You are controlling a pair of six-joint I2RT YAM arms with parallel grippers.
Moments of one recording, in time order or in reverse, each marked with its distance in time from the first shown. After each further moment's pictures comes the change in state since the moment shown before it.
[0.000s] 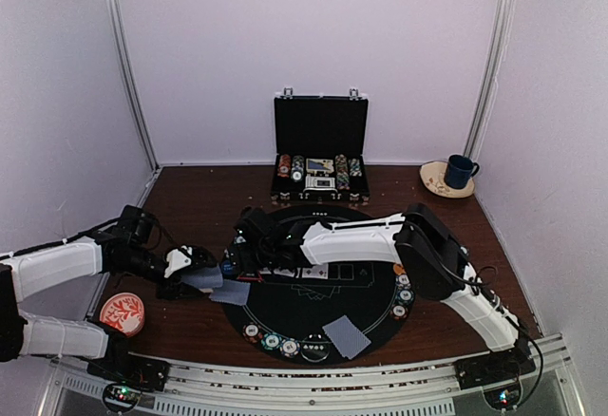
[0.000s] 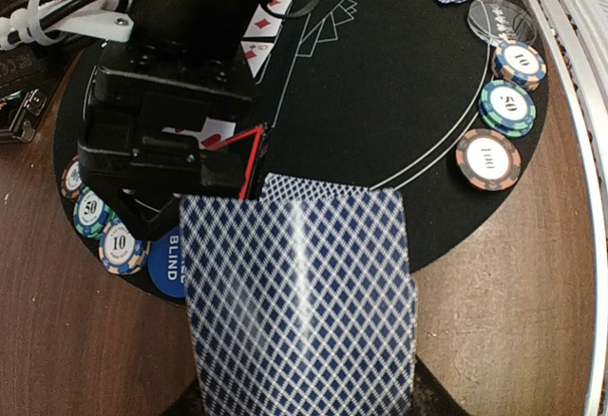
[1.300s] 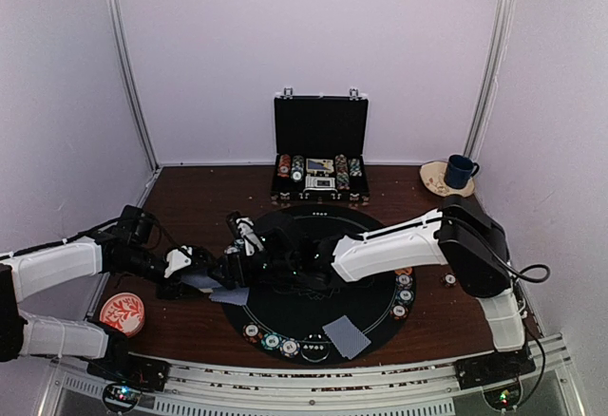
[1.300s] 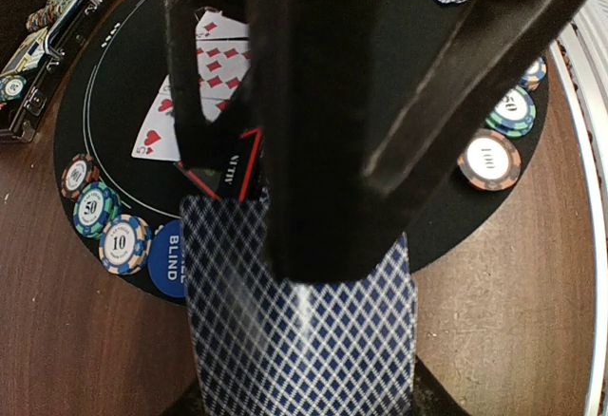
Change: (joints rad) left arm 0.000 0.000 0.000 0.000 0.000 0.000; right arm 0.072 -0.314 -0.476 0.517 -0.423 0.039
